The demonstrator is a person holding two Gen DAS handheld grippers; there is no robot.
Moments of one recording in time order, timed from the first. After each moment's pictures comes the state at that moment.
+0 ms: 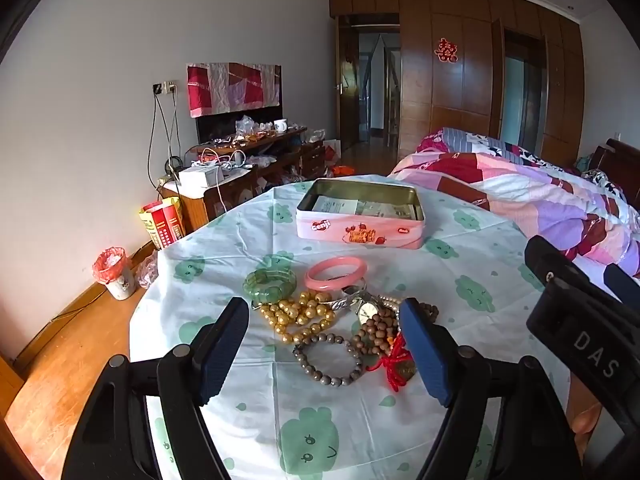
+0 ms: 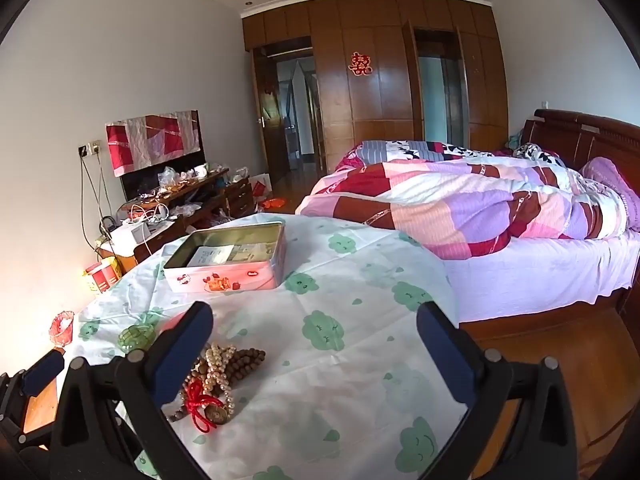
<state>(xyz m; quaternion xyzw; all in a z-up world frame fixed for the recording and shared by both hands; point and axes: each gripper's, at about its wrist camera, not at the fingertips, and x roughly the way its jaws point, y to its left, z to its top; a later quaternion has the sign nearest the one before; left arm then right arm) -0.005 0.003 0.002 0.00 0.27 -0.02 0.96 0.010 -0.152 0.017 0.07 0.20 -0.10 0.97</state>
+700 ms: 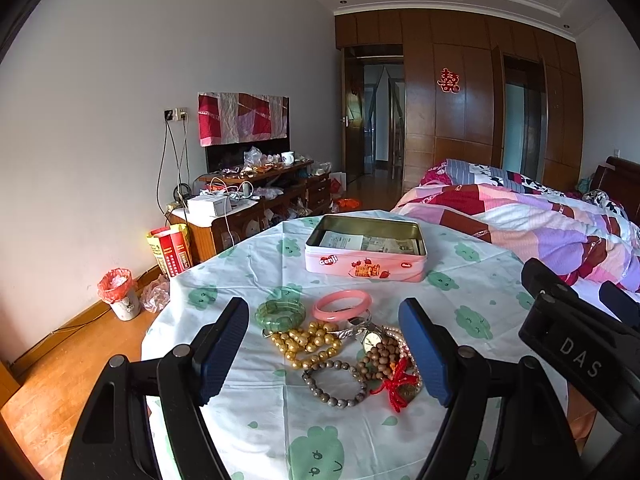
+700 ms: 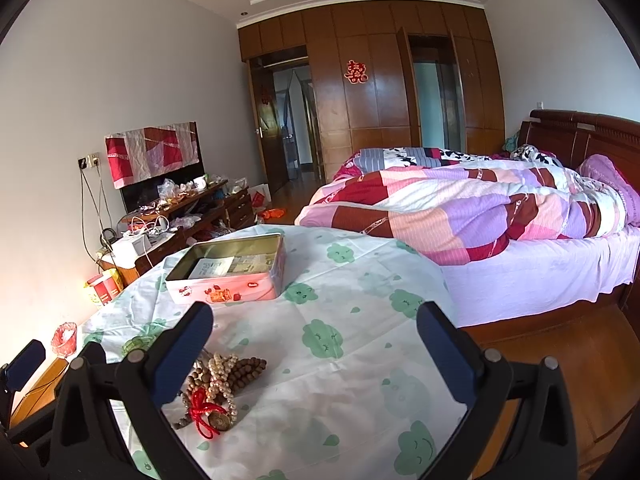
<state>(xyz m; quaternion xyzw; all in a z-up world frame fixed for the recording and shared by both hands) -0.017 0.007 0.014 0.00 0.21 0.00 0.98 0.005 -0.154 0.022 0.08 0.19 -0.10 0.97</state>
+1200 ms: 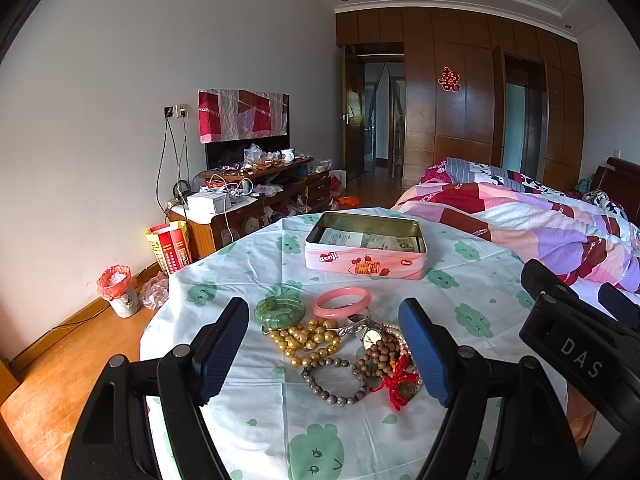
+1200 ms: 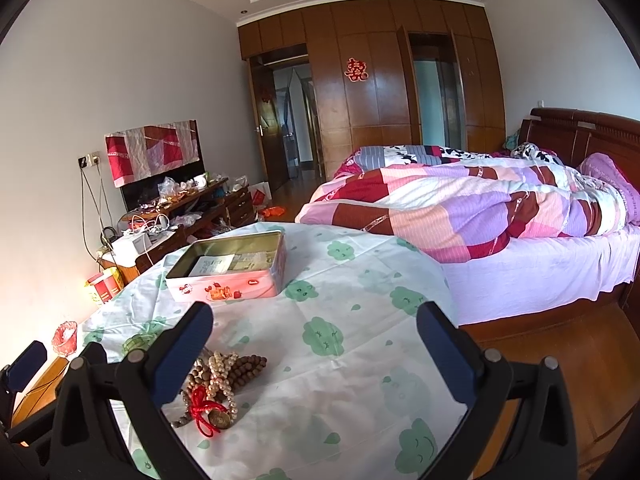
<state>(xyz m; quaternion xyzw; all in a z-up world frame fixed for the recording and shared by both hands) -0.017 0.005 0.011 0.00 0.22 0.00 0.98 0.004 -0.155 0.021 0.08 0.19 -0.10 0.97</state>
